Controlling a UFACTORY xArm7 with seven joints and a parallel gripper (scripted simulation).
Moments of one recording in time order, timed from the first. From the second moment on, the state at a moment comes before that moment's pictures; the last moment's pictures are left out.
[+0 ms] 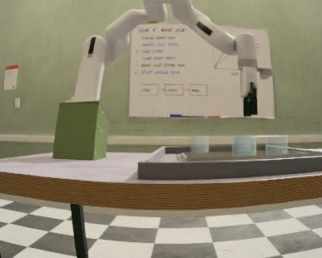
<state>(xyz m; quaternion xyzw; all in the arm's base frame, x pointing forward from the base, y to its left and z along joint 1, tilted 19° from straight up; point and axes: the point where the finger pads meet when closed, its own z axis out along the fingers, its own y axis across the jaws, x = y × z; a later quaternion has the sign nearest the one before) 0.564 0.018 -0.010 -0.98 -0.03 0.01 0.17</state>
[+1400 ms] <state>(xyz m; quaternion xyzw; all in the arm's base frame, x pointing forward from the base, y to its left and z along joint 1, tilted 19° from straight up) 0.552 0.148 -0.021 -0.99 -0.03 0.00 0.17</state>
